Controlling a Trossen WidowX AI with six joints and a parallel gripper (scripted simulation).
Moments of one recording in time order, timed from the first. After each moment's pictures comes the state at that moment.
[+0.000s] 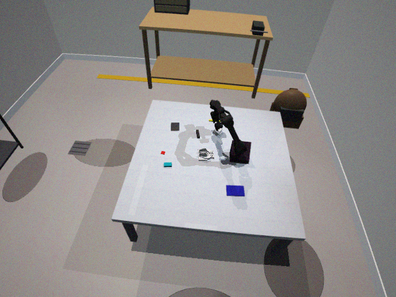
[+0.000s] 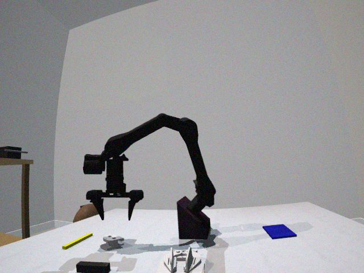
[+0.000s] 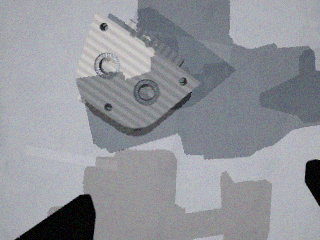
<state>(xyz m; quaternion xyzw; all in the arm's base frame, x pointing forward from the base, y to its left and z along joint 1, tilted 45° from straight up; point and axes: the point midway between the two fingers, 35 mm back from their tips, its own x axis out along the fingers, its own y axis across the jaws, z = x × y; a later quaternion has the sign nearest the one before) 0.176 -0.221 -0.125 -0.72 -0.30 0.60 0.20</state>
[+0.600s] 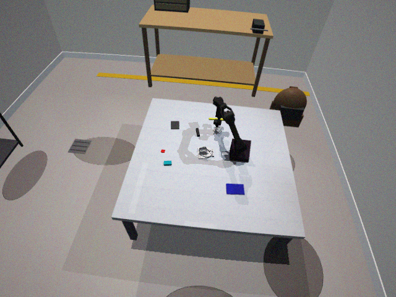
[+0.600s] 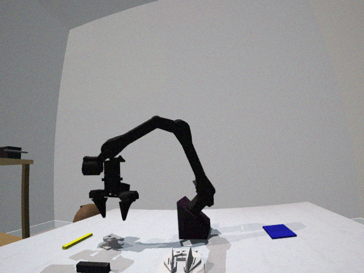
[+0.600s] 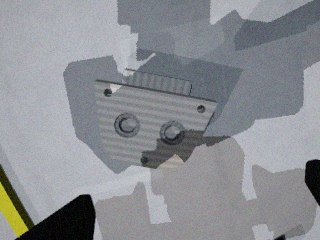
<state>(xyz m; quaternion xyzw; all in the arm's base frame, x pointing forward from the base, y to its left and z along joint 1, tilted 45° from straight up) 0.153 -0.233 -0.143 -0.66 -0.17 0.64 0.35</state>
